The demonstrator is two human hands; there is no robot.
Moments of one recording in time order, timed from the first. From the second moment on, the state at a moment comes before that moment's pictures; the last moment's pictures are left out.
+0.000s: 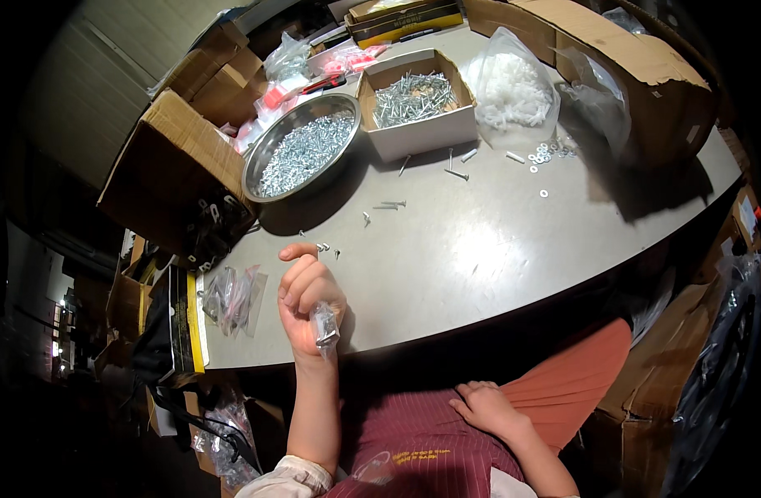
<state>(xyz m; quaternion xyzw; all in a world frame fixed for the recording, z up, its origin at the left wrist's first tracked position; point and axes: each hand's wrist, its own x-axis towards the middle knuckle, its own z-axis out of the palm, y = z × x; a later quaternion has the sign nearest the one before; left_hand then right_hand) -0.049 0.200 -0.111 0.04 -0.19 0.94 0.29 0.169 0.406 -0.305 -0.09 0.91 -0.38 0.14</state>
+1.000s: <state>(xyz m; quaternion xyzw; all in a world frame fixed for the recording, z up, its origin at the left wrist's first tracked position) -0.010 0.208 -0.129 0.17 0.71 0.67 -0.09 0.060 0.483 -0.114 -0.22 0.92 -0.16 -0.29</state>
